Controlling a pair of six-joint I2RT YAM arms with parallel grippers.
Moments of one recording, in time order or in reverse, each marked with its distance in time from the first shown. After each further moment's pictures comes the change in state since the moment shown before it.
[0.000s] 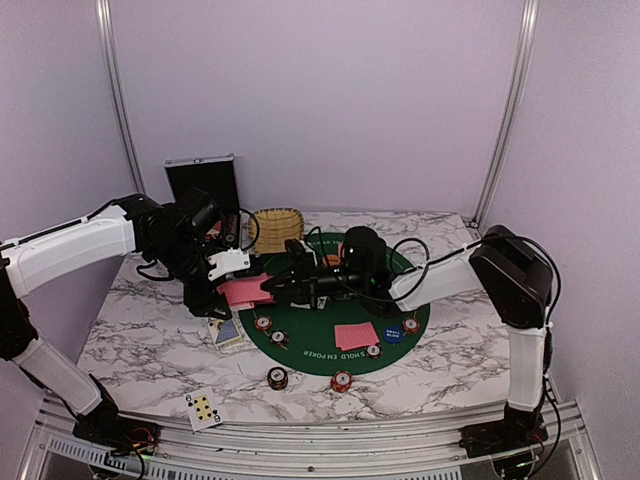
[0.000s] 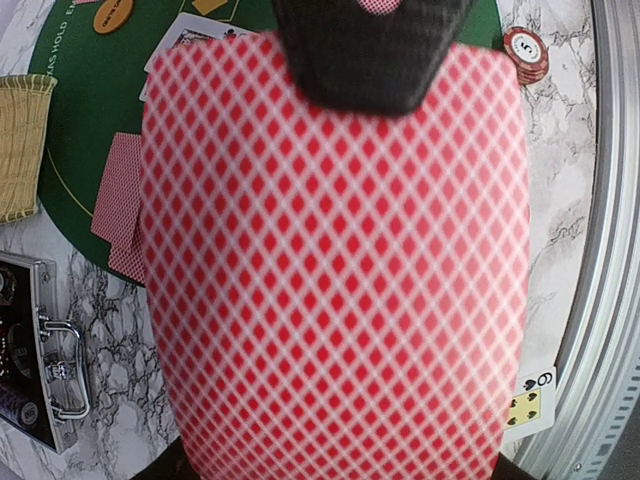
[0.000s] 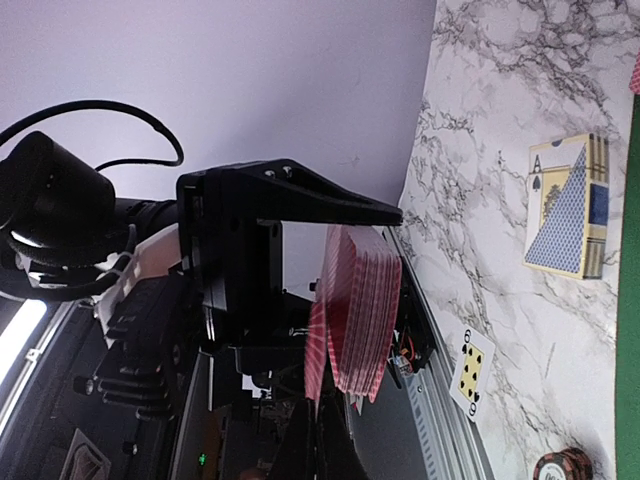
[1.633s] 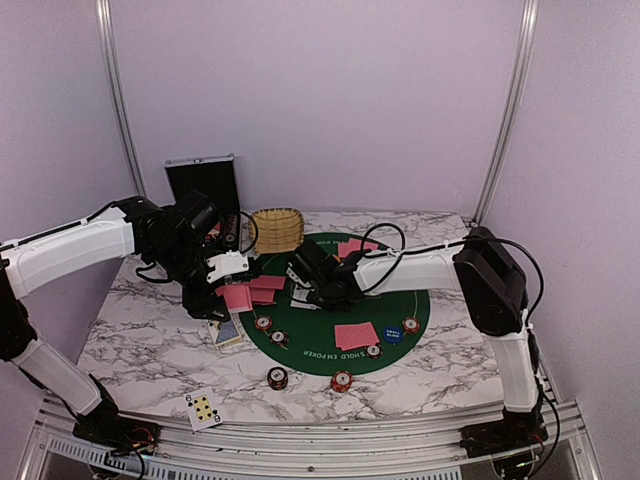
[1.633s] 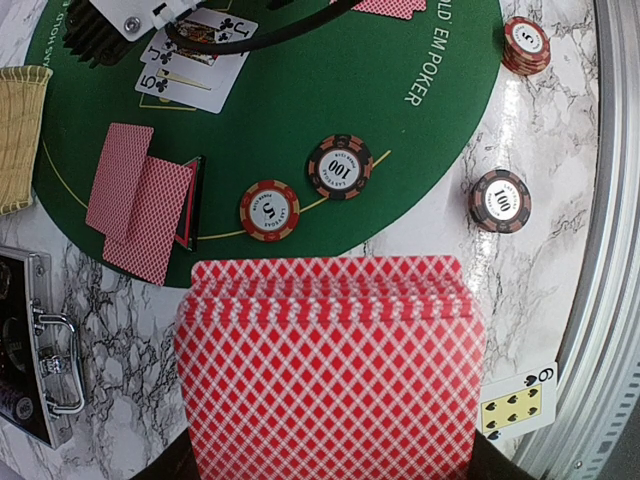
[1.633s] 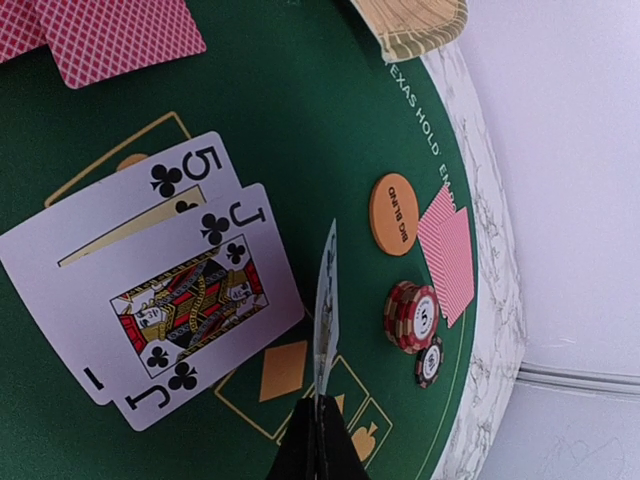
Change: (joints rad) left arm 0.000 -0.008 -0.020 0.003 -0.007 0.001; right arm 0.104 0.128 0.413 -1.262 1.533 -1.806
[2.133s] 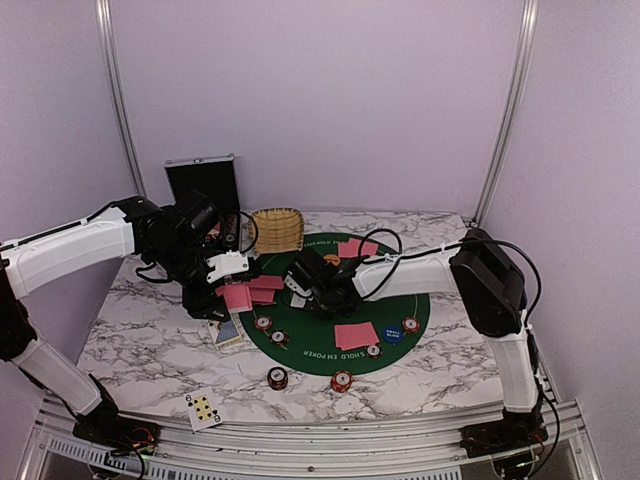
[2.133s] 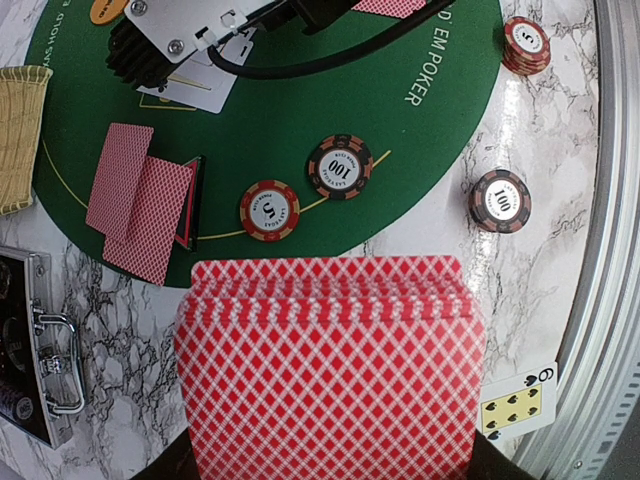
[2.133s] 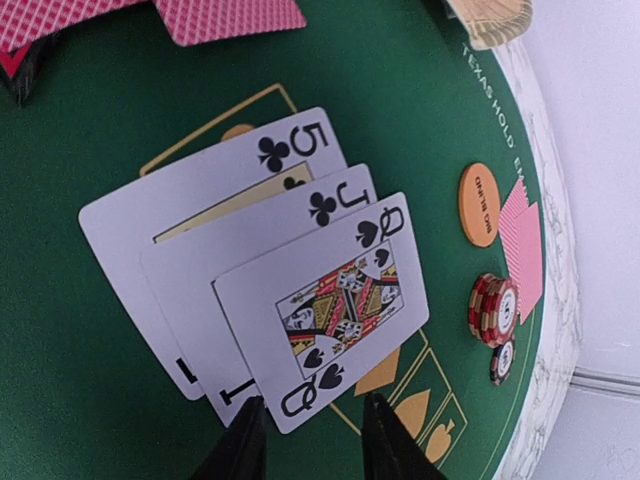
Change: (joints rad) left arm 0.000 0.000 0.000 0.000 0.000 0.000; right arm 0.011 0.007 -0.035 0.001 -0.122 0.060
